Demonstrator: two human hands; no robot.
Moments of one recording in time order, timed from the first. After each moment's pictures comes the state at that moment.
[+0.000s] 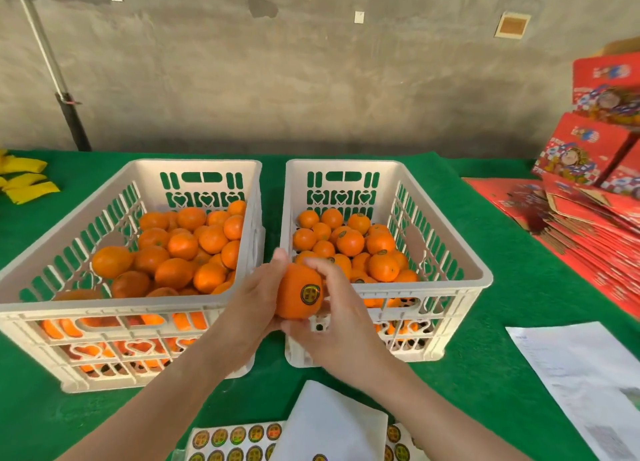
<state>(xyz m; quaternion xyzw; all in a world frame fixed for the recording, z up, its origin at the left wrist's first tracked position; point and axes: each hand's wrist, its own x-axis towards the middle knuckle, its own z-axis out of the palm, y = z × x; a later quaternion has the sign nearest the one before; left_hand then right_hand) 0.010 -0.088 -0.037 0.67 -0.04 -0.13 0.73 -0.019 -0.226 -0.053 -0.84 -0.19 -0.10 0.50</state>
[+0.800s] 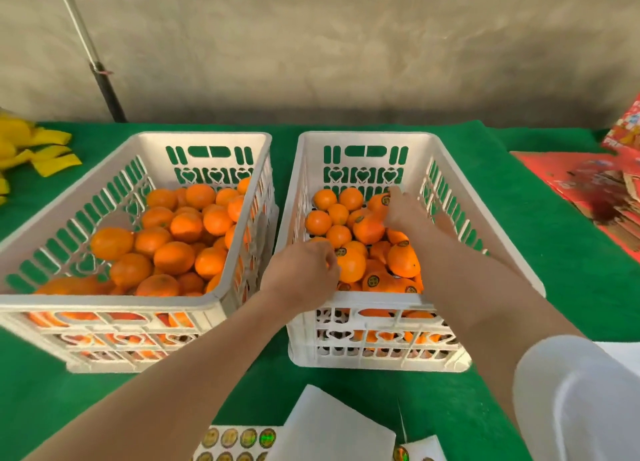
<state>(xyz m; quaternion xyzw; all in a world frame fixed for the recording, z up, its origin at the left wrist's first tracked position) 0.100 -0.149 -0.064 0.97 -0.11 0.03 0.20 0.249 -0.351 -0.098 -0.98 0.10 0.03 0.15</state>
